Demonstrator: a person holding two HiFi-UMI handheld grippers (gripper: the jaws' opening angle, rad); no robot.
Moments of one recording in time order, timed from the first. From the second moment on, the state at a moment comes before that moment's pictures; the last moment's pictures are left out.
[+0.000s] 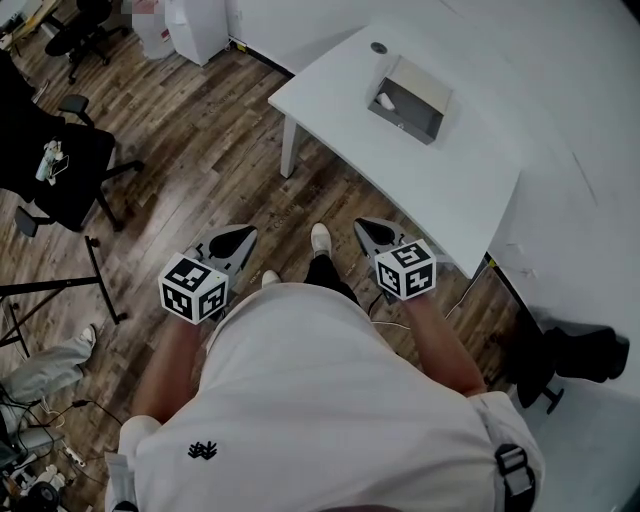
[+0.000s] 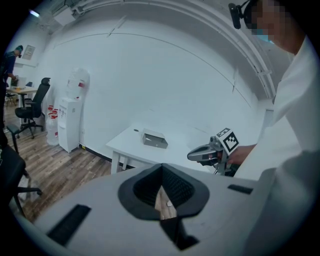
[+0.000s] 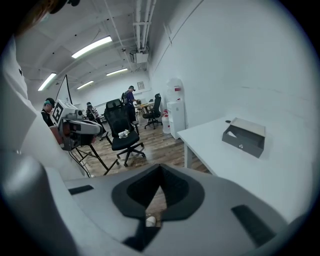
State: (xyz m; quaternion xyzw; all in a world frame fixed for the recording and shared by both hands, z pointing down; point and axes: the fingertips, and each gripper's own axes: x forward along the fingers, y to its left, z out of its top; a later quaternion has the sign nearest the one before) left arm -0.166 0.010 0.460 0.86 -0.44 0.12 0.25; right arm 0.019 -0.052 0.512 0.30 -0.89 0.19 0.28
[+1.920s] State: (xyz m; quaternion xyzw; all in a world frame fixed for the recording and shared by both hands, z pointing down) left arm -0.170 0.018 0.477 0.84 -0.46 0.12 0.27; right arm 0.005 -0.049 0.513 0.27 -0.91 0.18 0.27
